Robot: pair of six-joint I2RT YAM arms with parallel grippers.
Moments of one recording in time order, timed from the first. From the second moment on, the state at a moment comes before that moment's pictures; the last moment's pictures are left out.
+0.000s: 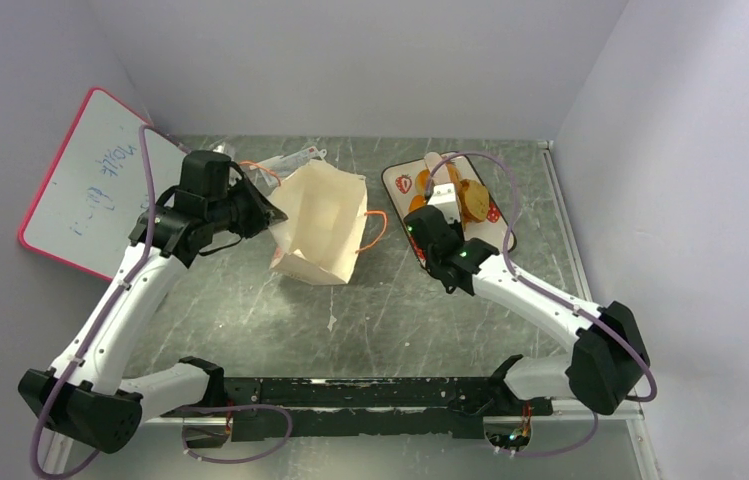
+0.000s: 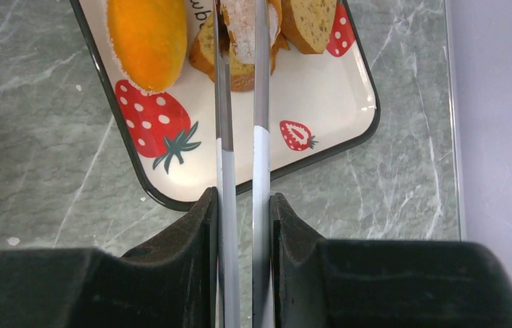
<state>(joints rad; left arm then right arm) -0.36 1.14 1.27 -0.79 0.10 -0.86 0.71 1.28 0.92 -0.49 0.77 0.26</state>
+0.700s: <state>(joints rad) -0.17 1.02 0.98 -0.50 0.36 -1.05 0.72 1.37 0.86 -0.51 0.75 0.38</state>
